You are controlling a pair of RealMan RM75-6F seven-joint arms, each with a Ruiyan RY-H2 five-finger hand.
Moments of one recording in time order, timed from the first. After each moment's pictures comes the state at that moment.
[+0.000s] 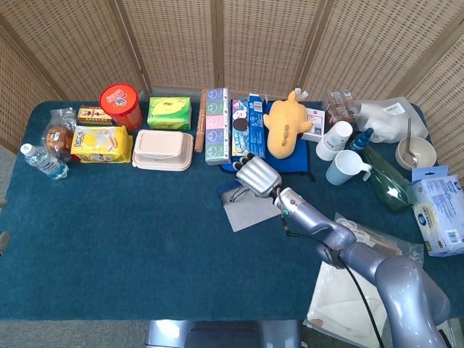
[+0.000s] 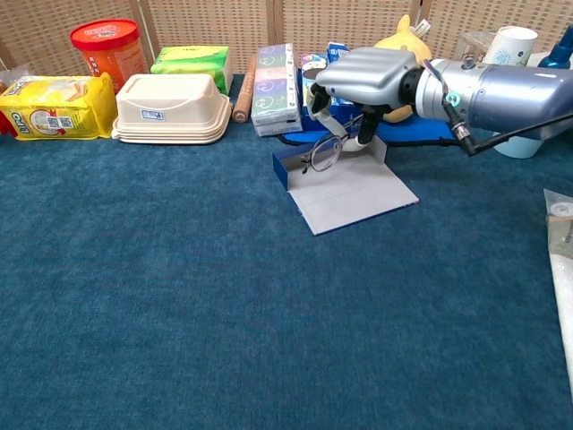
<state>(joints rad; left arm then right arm) -0.05 -0.90 -0.08 -1.76 1.44 1.53 0.03 1.07 -1.73 0.09 -0.80 -1.59 0.84 0.11</state>
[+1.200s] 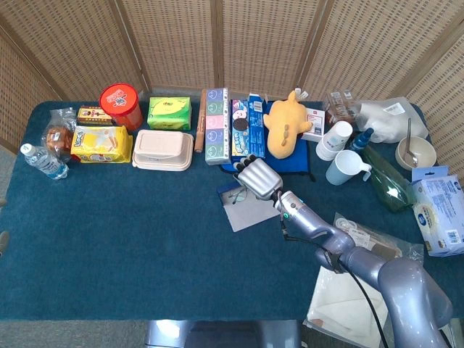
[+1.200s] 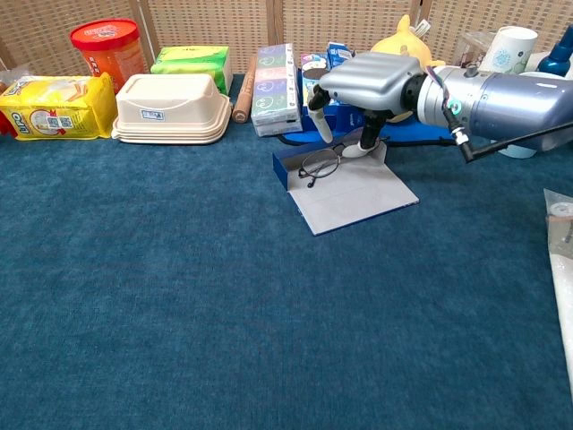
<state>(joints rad) -0.05 -0.91 -0.08 -1.75 1.45 1.55 0.01 1.04 -1.72 0.11 -0.86 -1.52 0.84 0.02</state>
